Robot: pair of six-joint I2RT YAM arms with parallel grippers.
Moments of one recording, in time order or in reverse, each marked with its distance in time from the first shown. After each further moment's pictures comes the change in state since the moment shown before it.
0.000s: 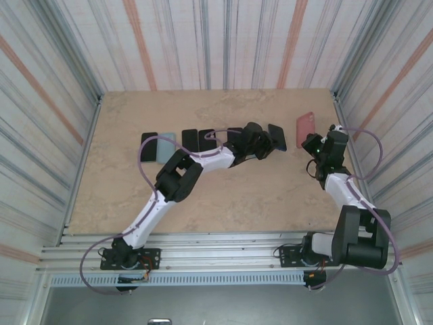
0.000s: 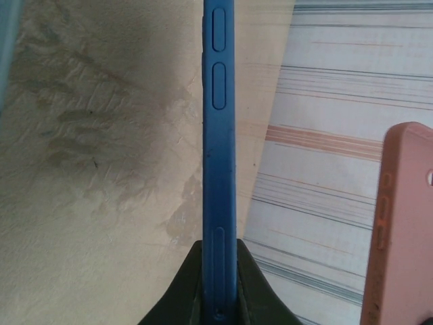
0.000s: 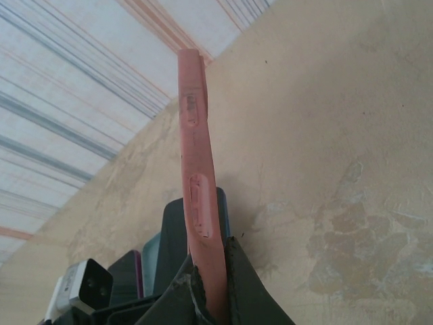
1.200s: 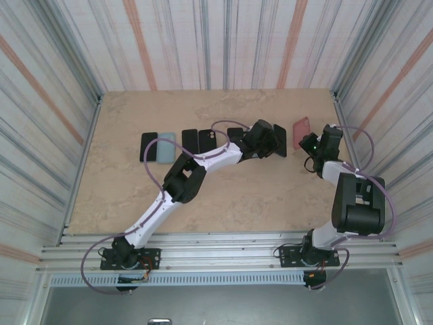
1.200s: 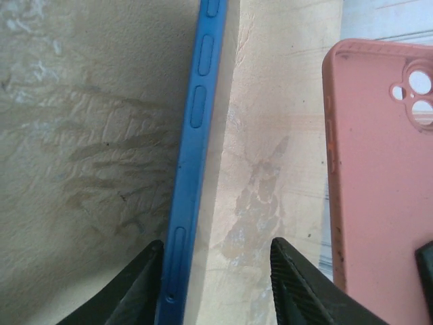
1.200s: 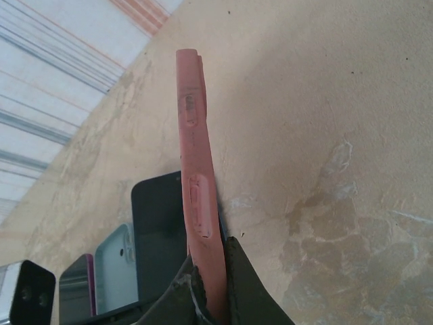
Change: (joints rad) left arm -0.022 0.121 0.303 -0.364 -0.076 0.275; right arm -0.015 0.266 0.079 0.074 -0.030 0.003
